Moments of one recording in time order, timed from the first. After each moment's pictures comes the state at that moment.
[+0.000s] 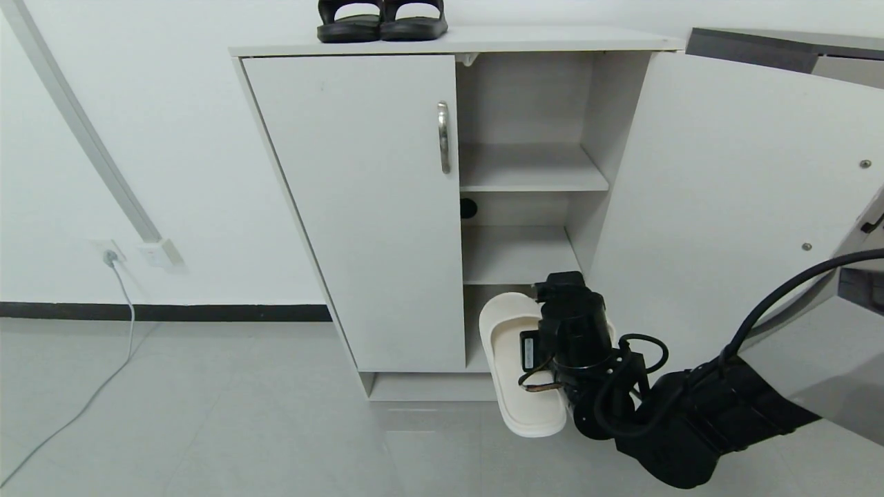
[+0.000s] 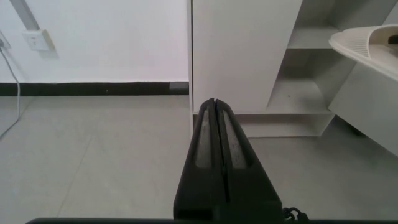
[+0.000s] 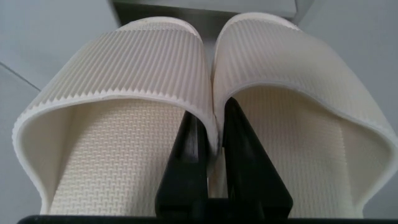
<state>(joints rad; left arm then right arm) 0.00 0.00 0.00 0.00 0.02 0.00 0.78 2.08 -0.95 -0.79 -0.69 0.22</state>
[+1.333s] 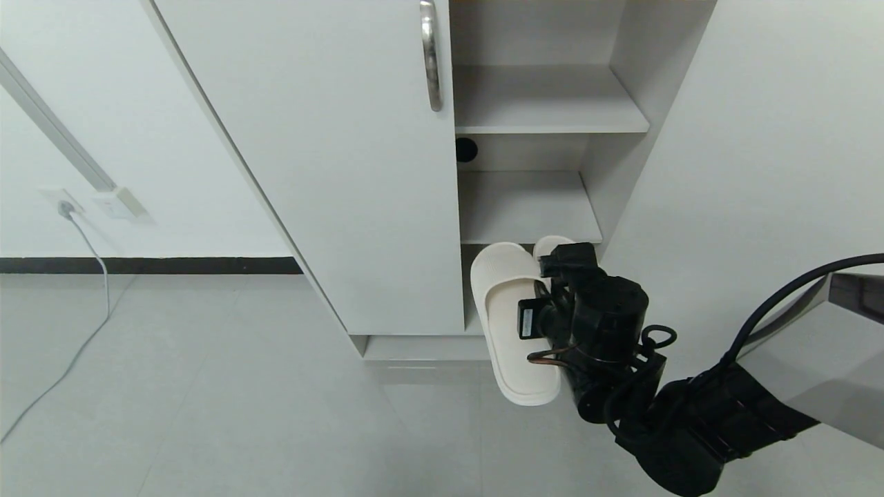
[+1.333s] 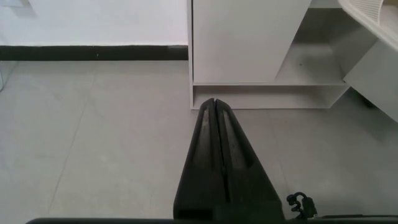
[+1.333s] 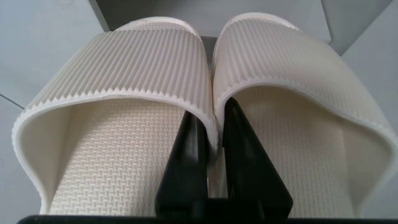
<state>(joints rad) 0.00 0.00 0.00 0.00 0.02 0.00 0.79 2.08 -0.91 -1.20 -0.67 0.01</state>
